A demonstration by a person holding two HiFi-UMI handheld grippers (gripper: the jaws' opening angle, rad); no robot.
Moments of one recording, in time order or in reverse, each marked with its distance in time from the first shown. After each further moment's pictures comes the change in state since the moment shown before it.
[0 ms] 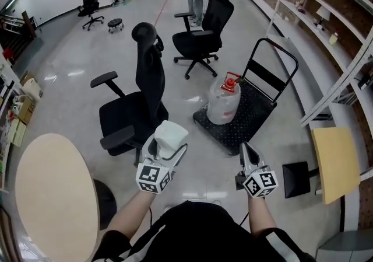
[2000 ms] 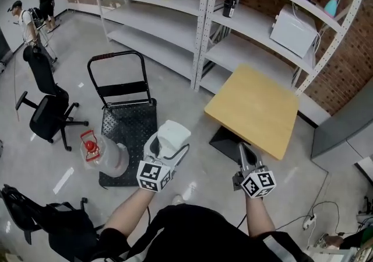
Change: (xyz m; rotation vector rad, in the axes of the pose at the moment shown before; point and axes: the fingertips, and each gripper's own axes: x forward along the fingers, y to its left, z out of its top) left arm 0.418 -0.509 -0.040 0.021 0.122 -1.005; right arm -0.284 -0.415 0.100 -0.008 -0.172 -0.920
